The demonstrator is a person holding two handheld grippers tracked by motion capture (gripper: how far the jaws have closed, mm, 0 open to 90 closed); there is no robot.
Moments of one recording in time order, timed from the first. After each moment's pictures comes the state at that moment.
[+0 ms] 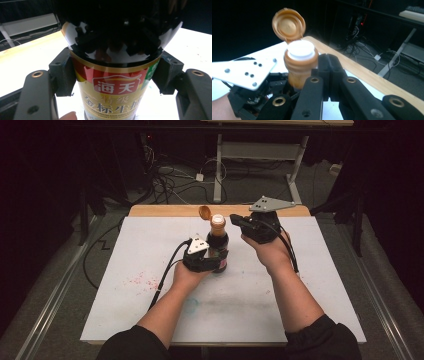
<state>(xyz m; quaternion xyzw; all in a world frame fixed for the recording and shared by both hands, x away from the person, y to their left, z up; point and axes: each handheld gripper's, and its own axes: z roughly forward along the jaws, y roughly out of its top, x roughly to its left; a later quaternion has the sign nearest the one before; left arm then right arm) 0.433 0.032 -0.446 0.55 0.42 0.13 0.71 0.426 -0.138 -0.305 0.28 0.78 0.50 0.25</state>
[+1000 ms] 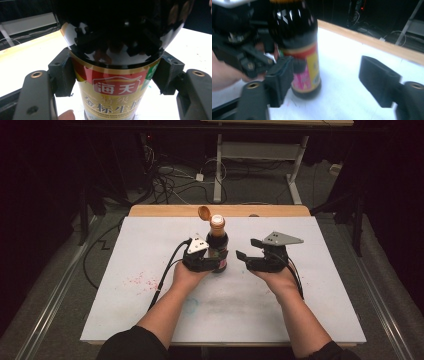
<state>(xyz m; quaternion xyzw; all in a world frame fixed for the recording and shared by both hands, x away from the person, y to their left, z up) 0.432 0.033 -0.445 0.55 0.42 0.12 0.71 0.407 -0.179 -0.397 0.33 0.77 0.50 0.21</state>
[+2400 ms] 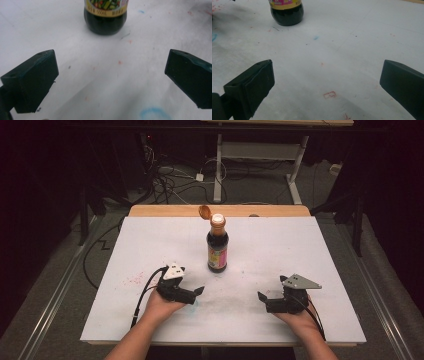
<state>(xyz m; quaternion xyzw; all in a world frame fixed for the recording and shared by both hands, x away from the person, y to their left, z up) 0.359 0.109 -0.491 0.61 0.48 0.11 0.62 0.339 -0.240 -0.477 0.39 0.78 0.44 0.23</state>
